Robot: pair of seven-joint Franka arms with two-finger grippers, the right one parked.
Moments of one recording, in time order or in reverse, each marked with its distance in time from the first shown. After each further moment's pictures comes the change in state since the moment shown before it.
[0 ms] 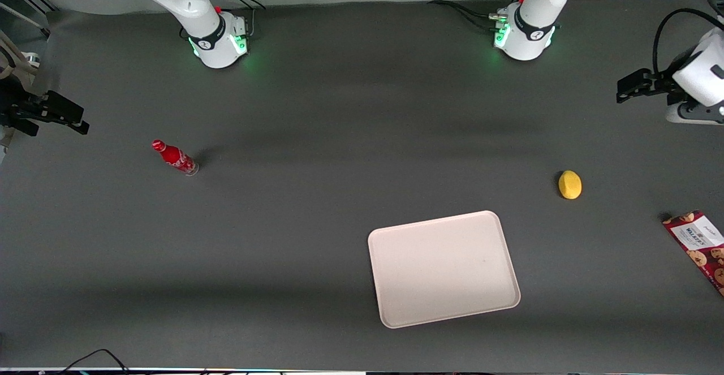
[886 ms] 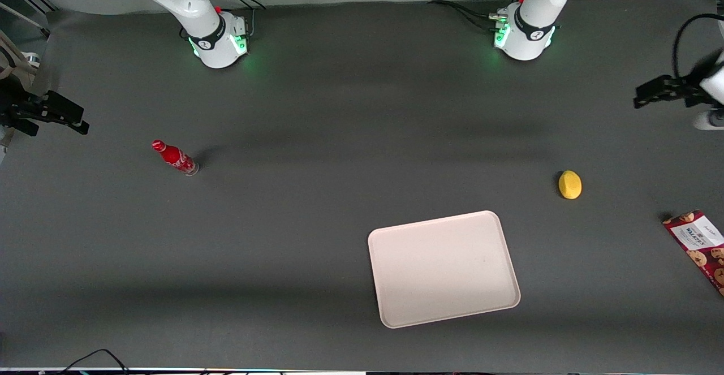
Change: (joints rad) arm 0.007 0.051 0.063 0.080 0.006 -0.021 -0.020
